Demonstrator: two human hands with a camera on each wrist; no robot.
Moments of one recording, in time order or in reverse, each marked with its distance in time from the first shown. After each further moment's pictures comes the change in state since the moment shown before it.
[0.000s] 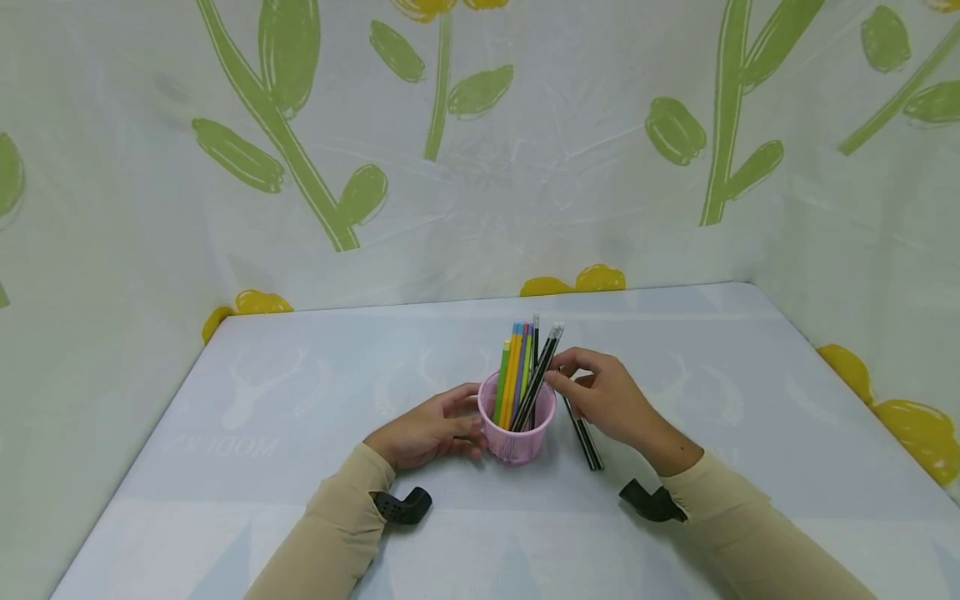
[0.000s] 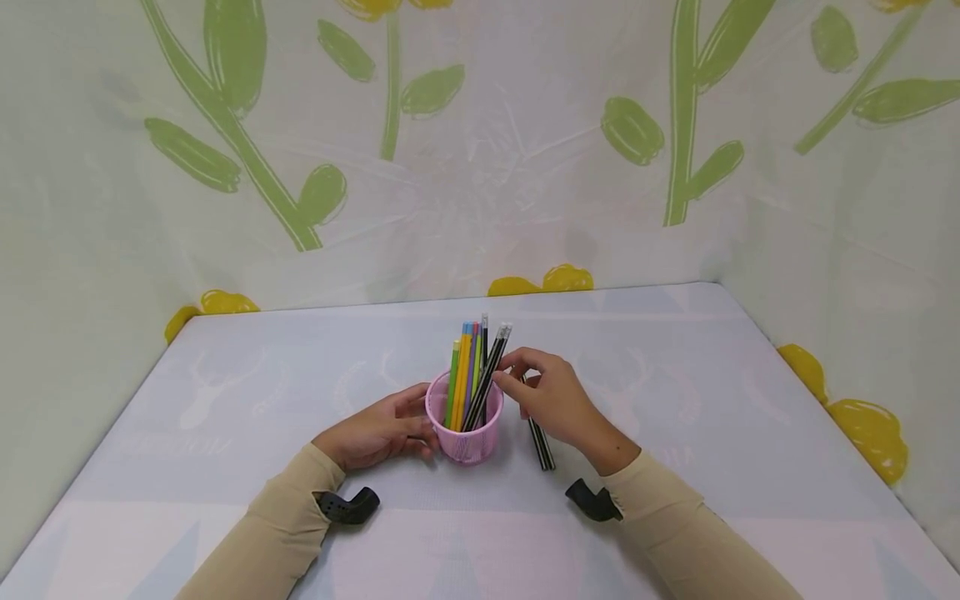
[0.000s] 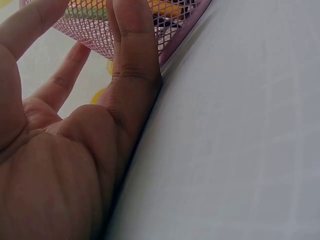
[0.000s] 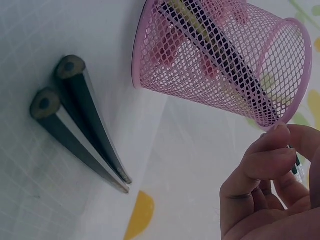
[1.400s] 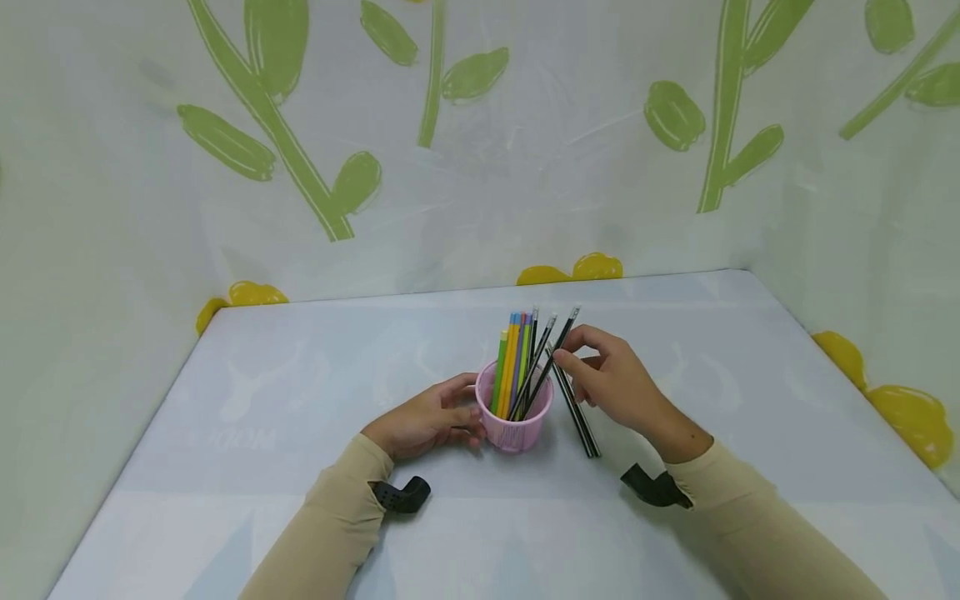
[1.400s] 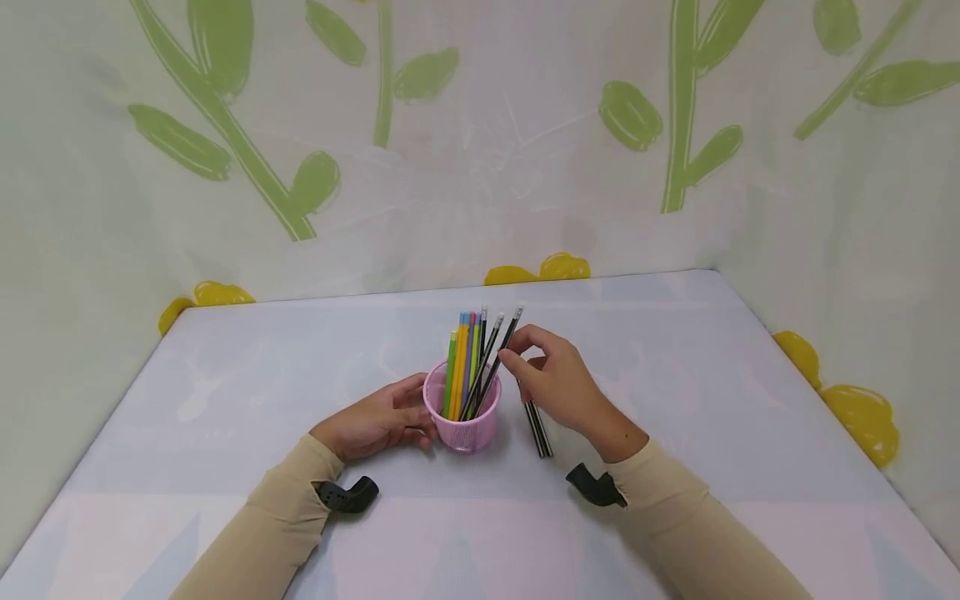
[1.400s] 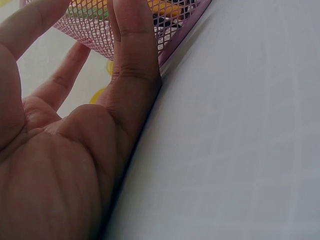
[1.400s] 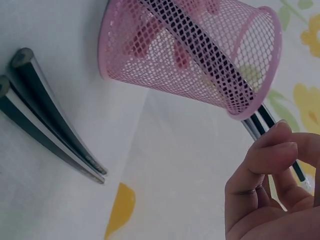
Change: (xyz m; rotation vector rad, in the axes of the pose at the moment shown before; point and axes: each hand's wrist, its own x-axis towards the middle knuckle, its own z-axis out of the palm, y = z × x) left_hand 0.003 0.000 -0.001 0.032 0.017 -0.029; right_hand -0.007 -0.014 -0.012 0.034 0.033 -0.041
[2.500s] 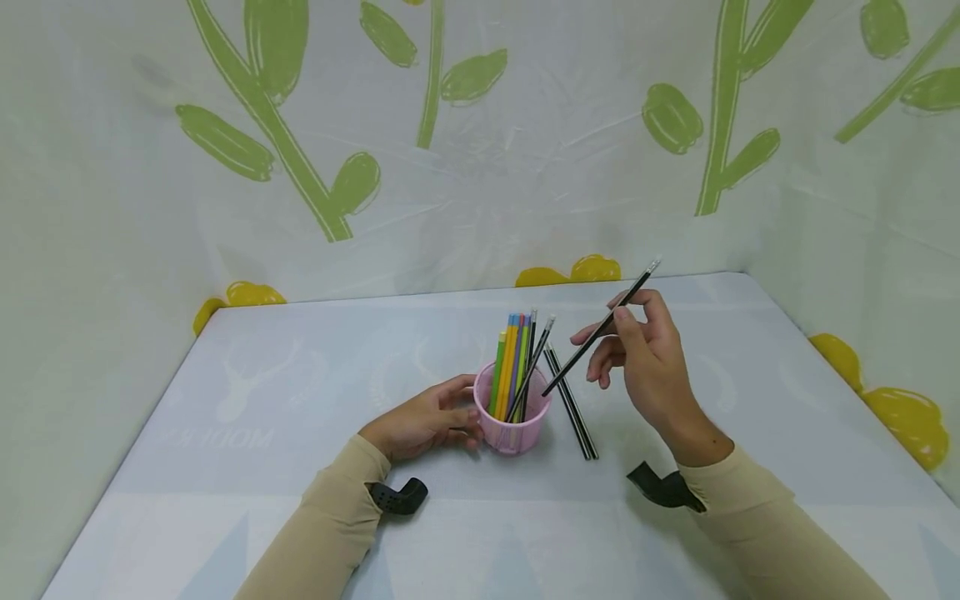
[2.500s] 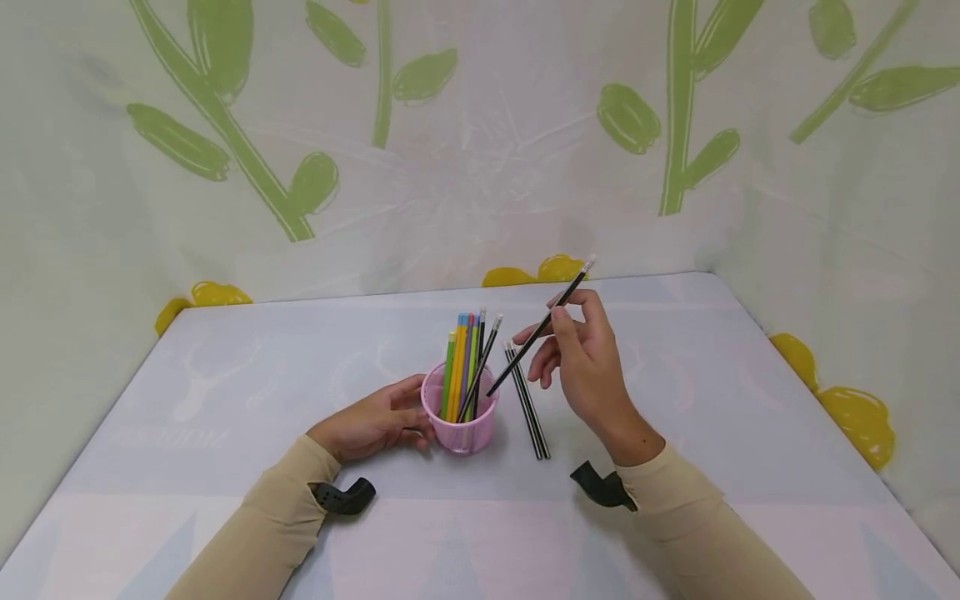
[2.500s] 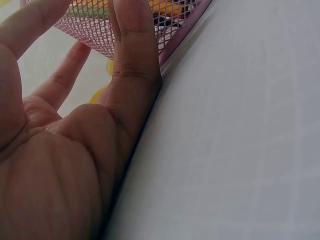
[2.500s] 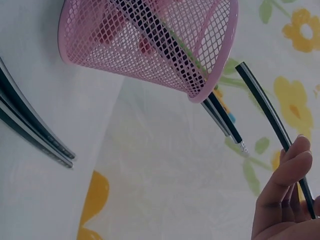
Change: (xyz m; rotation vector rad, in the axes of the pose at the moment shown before) left_hand 0.001 -0.002 -0.002 0.001 0.012 -0.016; right_hand -0.009 -0.014 -0.019 0.268 0.279 -0.284
